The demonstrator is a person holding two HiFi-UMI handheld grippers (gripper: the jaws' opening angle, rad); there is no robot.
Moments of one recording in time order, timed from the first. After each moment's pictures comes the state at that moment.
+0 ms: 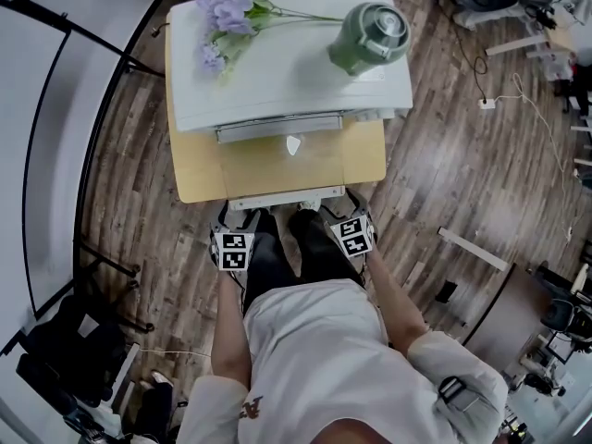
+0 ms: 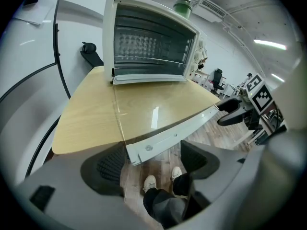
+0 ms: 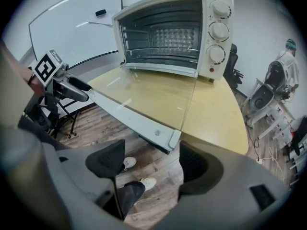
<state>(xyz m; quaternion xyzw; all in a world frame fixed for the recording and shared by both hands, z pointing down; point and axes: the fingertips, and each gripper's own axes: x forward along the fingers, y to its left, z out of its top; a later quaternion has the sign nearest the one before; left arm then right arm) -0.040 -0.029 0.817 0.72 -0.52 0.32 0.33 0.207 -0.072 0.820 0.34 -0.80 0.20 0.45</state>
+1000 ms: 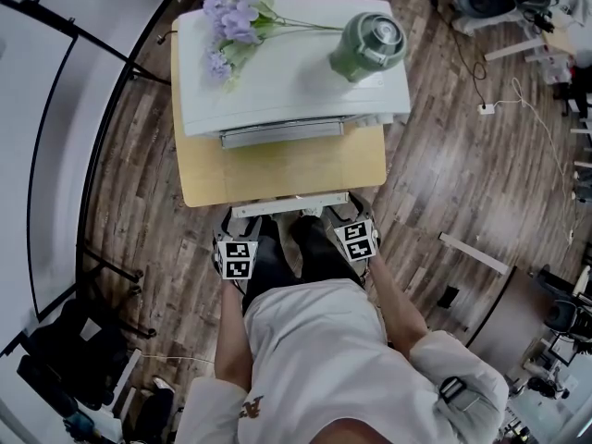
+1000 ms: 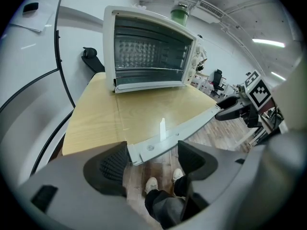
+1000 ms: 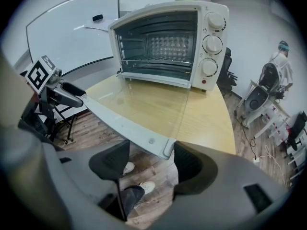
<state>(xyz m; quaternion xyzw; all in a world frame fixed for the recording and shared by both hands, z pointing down) -0.042 -0.028 0.791 0.73 -0.53 0.31 0.31 0.205 -0.085 0.791 0.37 -0.80 0.20 0.43</state>
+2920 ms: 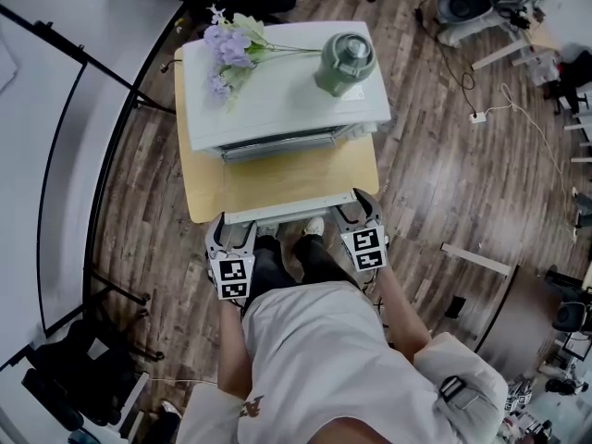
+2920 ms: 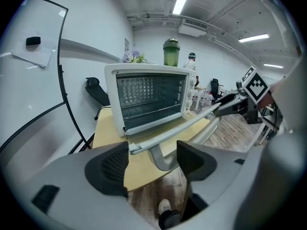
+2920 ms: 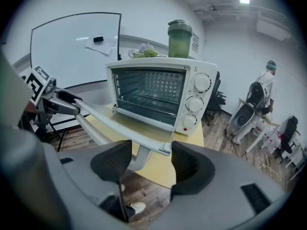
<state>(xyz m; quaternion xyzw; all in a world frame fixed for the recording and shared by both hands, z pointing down) -0.056 -0.067 0.665 0.76 -0.57 0.26 0.19 0.193 -0.130 0.662 0.43 -0.83 0.12 0.34</state>
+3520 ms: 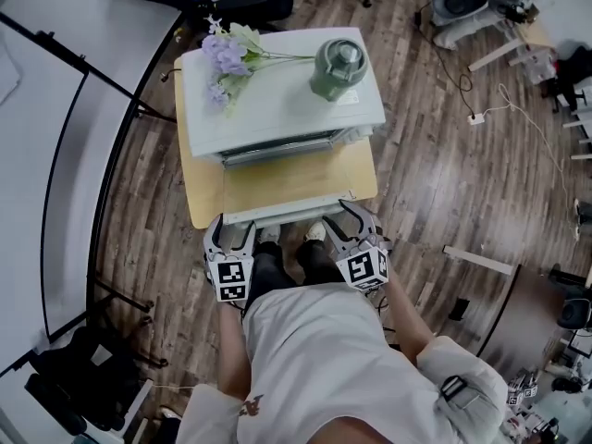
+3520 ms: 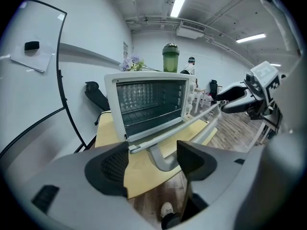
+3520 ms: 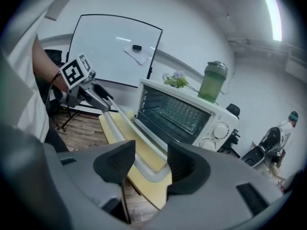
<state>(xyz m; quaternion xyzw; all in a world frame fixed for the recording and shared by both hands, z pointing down) -0.058 -0.076 0.646 0.77 -0.57 0.25 0.17 0.153 -0.098 0.605 0.33 -0.88 -0.06 0.34</state>
